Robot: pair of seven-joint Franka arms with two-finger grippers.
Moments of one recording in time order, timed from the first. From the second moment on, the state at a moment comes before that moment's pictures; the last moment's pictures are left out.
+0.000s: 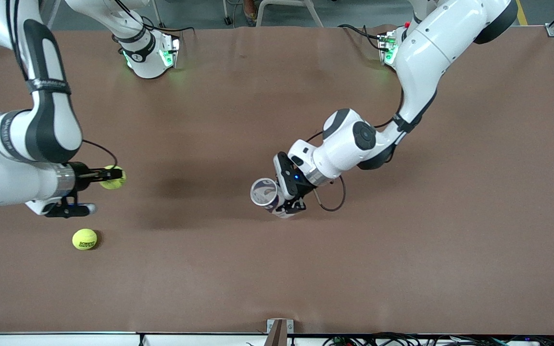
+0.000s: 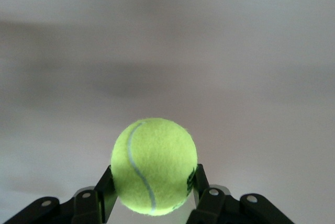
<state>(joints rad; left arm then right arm) -0.19 0.77 -0.61 -1.69 -0.09 2.95 0.90 0.16 0.42 -0.11 -1.54 0.26 1.59 -0.03</state>
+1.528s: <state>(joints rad) -0.12 0.87 -0.77 -1.89 -0.10 3.31 0.71 0.51 0.50 -0.10 -1.45 0.75 1.88 0.30</state>
